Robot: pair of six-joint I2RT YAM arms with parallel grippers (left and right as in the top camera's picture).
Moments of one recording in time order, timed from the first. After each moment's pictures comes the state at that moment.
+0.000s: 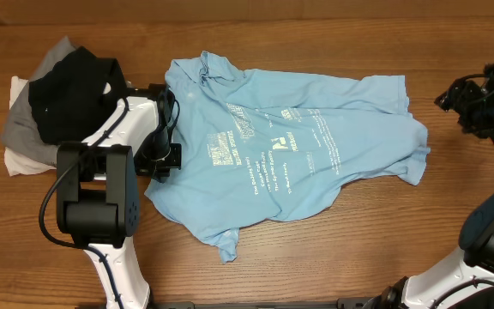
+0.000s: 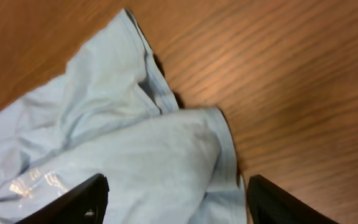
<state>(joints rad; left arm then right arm) -0.09 2.08 1.41 -1.16 -0.07 -0.17 -0.48 1.90 1.62 -1.00 -0.31 0.16</state>
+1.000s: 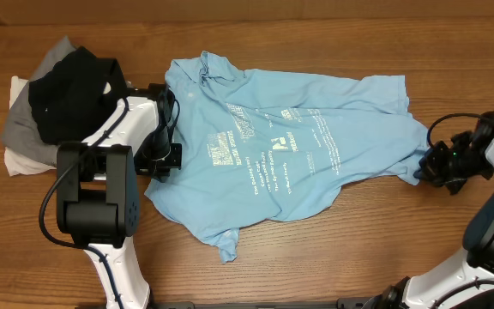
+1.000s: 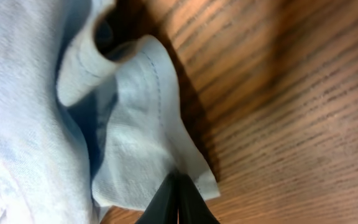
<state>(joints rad) -0.09 2.08 1.41 -1.16 -0.06 -0.15 -0.53 1.90 1.20 -0.93 -0.33 0.28</state>
